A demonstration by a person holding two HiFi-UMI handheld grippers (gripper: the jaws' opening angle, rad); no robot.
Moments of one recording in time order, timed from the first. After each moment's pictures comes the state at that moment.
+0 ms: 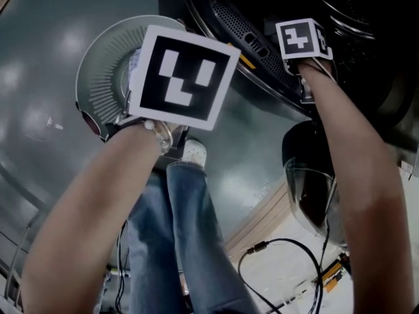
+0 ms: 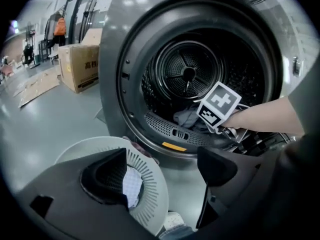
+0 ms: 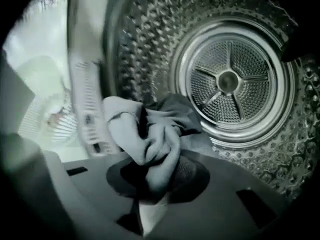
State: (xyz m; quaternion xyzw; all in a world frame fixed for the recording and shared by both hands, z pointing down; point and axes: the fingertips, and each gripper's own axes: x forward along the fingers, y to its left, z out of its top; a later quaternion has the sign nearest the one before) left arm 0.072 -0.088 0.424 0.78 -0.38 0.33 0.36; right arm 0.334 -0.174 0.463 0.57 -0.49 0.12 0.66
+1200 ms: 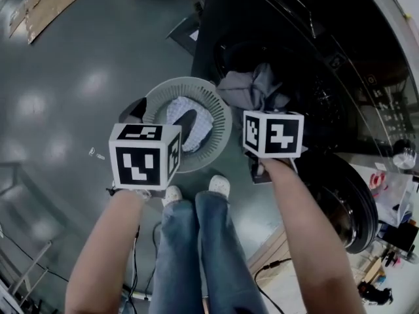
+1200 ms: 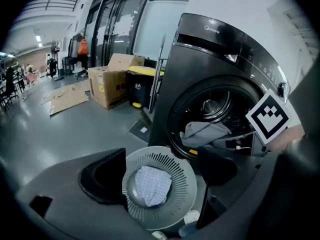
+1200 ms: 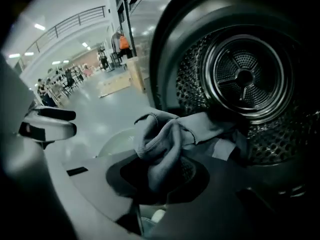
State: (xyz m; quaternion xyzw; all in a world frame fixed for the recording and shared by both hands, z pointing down) left arm -0.086 -0.072 0.325 0.77 -0.48 0.28 0.32; right arm 0.091 -0.081 0.364 0.52 -0.69 0.33 0.37
